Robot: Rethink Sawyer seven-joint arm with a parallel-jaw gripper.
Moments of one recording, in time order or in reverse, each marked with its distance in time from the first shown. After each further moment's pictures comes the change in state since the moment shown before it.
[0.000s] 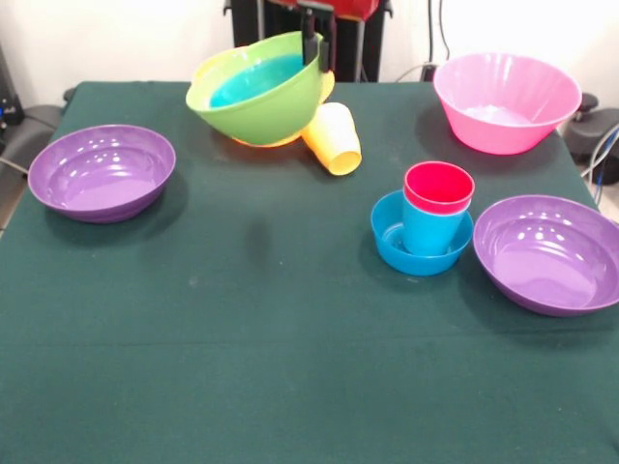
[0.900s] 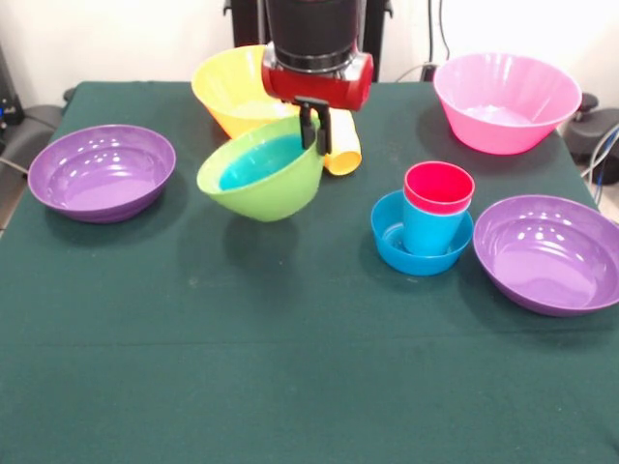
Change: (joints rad) arm -0.015 0.194 -0.004 -0.056 -0.113 -0.164 0.000
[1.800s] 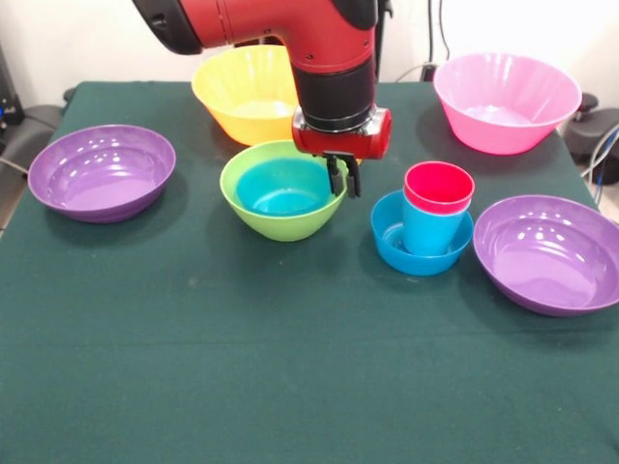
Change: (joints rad) arm 0.000 0.176 0.000 -0.004 -0.065 -0.159 0.000
